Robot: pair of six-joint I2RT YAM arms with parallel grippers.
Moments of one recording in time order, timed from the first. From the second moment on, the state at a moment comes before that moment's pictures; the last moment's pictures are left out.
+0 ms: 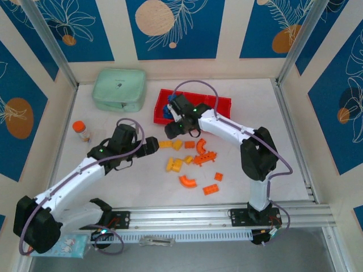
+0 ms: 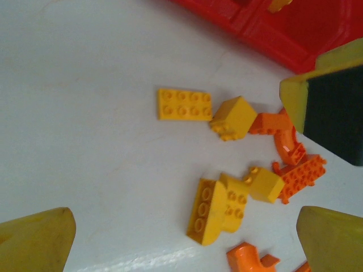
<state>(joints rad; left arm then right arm) -0.55 1.05 0.75 -0.52 0.06 -0.74 0.72 1.91 1.58 -0.77 -0.01 0.19</state>
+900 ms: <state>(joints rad) -0.55 0.91 0.67 -0.60 -0.03 -0.79 0.77 2.06 1.53 -0.73 -0.03 0.15</state>
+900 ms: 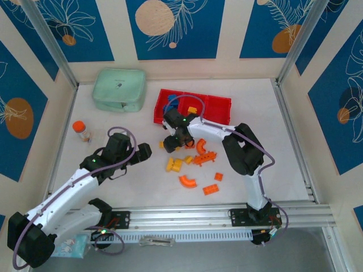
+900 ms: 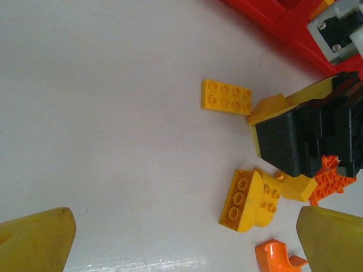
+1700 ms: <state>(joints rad) -0.55 0.96 0.70 -0.60 0.01 -0.78 0.72 1.96 1.53 -0.75 0.01 0.16</state>
